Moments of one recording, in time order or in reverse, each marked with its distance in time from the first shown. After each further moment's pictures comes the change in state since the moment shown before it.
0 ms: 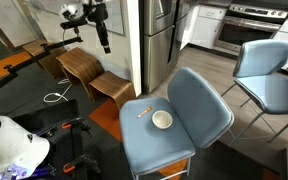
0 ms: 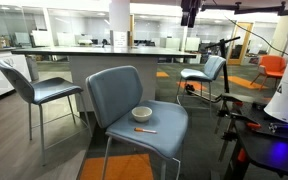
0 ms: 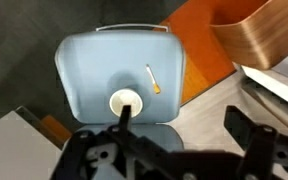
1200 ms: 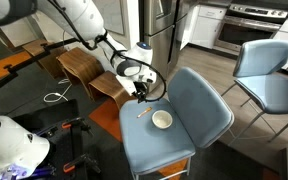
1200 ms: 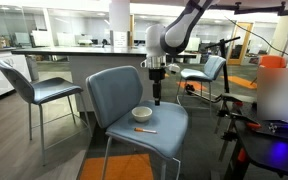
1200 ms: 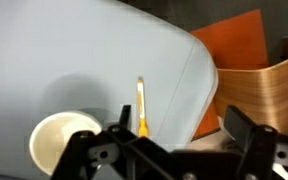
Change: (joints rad) arm -0.032 0.868 -0.120 0.190 0.036 0.481 -0.544
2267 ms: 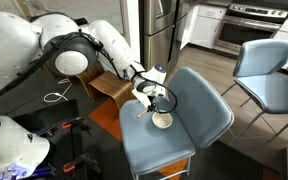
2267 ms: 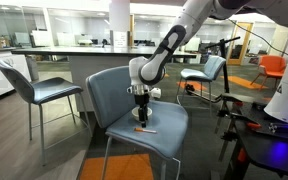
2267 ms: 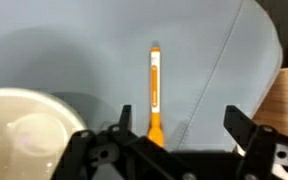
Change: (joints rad) arm -0.012 0.484 -0.001 0.476 -0.019 -0.066 -0.097
